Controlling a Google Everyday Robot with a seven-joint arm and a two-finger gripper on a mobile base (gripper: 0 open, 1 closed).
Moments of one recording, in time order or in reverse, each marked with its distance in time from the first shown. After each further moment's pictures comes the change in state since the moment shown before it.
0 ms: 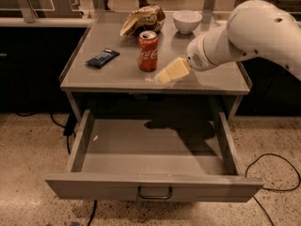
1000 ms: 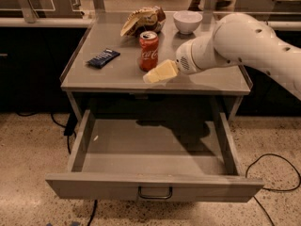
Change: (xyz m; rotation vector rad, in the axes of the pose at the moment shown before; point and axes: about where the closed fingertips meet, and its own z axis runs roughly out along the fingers) arm -0.009 0.011 0.034 -0.018 -0.058 0.074
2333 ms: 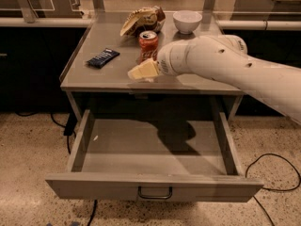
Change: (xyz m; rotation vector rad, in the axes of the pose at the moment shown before) arm -0.033 0.010 0.039 0.123 -0.130 -0.026
